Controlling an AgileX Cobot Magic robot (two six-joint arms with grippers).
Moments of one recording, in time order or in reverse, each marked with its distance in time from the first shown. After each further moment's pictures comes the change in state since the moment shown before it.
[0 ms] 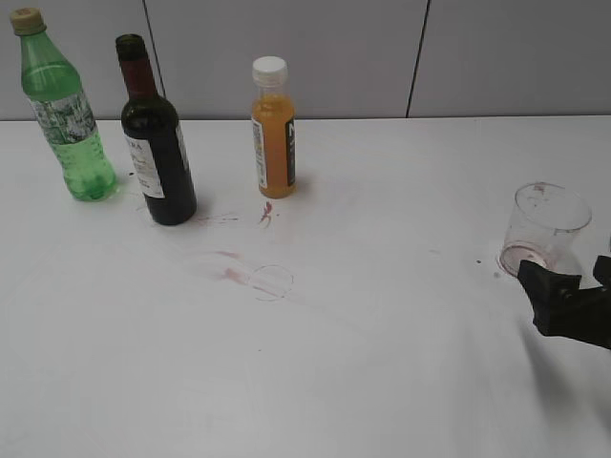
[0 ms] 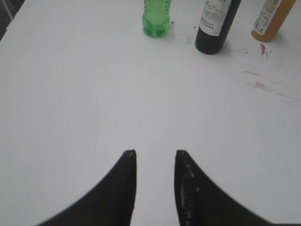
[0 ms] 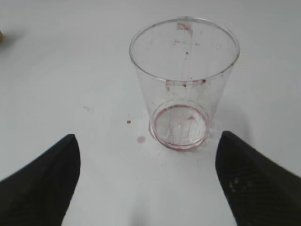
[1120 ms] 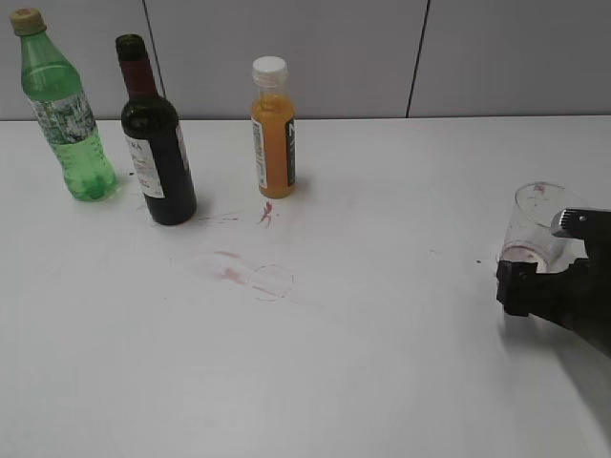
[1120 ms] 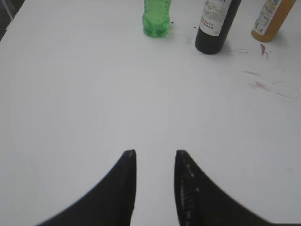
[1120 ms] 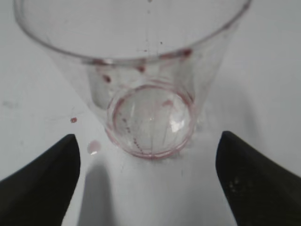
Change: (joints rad) left arm 0.000 0.000 0.000 0.000 0.000 0.000; right arm 0.000 0.314 -0.246 0.140 0.099 -0.004
